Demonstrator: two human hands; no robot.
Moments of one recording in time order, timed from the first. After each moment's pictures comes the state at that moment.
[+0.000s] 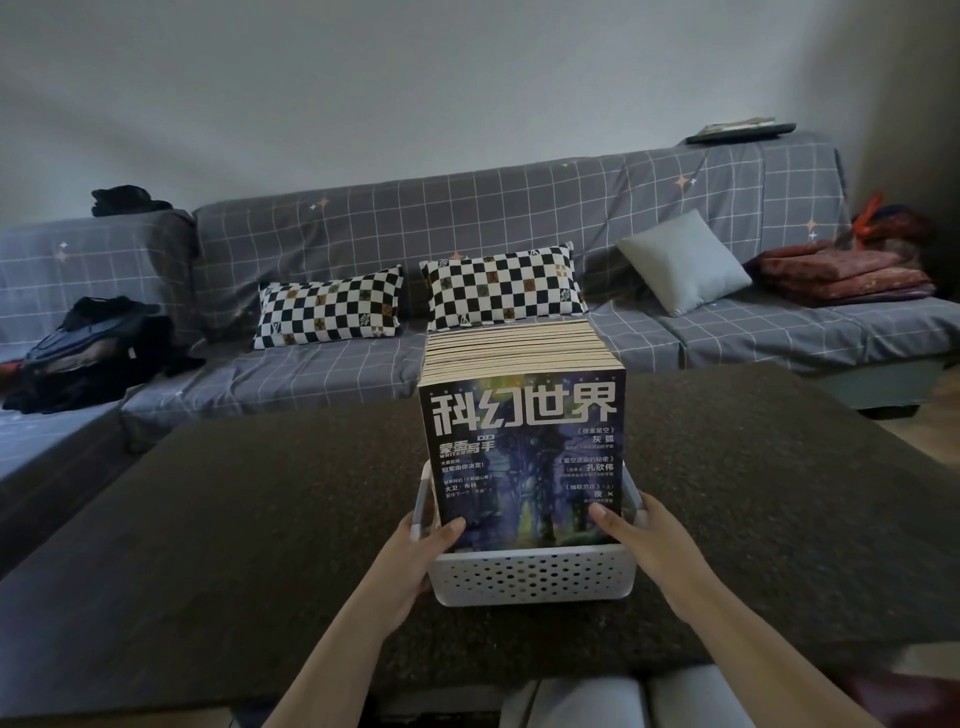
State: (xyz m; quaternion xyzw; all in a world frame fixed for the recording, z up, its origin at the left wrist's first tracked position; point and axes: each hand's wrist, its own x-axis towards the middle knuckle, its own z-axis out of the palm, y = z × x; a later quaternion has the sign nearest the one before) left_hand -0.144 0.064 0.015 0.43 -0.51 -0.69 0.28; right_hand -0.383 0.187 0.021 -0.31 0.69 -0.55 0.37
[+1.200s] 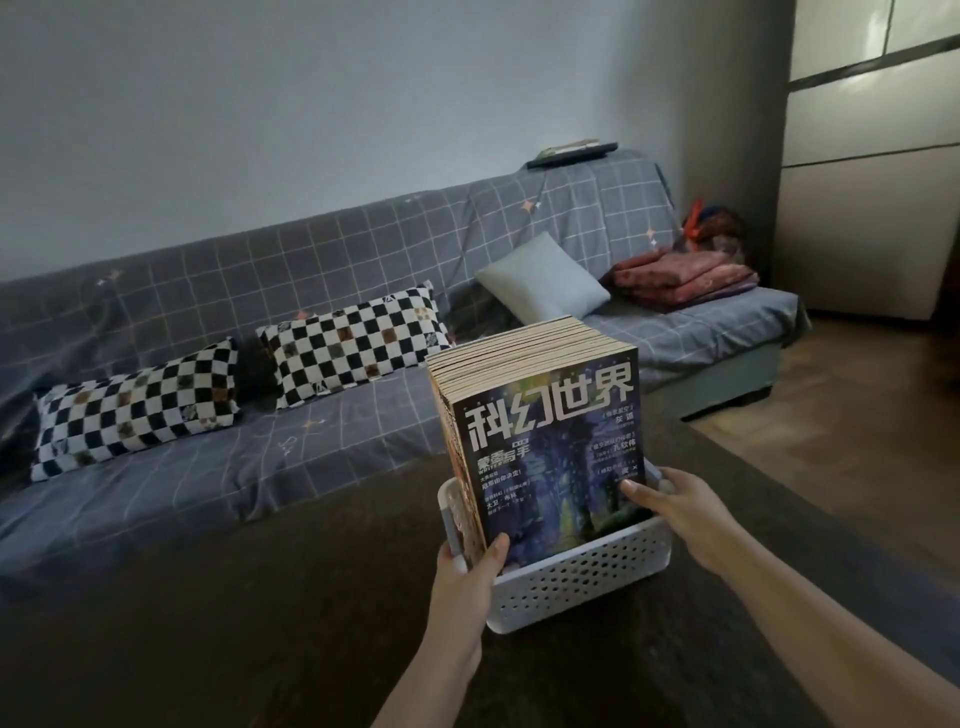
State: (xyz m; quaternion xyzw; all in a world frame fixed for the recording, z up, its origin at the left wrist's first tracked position) left_hand -0.456 0.032 -0.006 0.41 -0.55 -0.67 0.30; right_hand -0.670 0.158 0.019 -0.19 0.72 -0.60 0.28
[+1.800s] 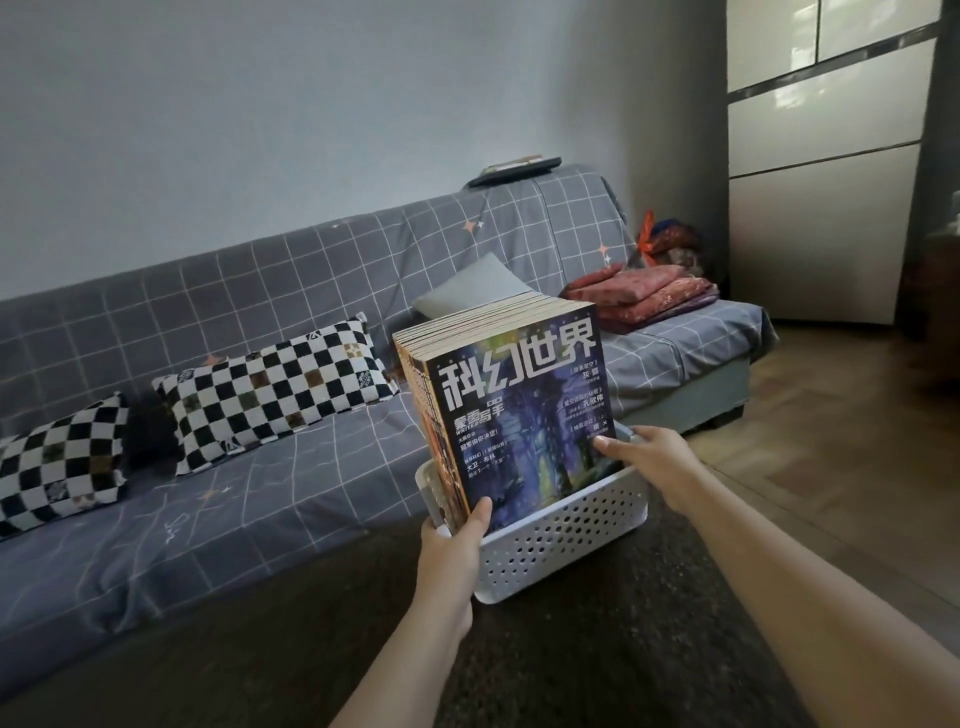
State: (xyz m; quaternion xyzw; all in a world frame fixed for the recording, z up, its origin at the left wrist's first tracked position) left_hand -0.682 -0.050 -0.014 0.42 -0.56 -0.65 0.30; right_hand -0.891 0.078 0.009 -0.19 0.74 -0.60 0.22
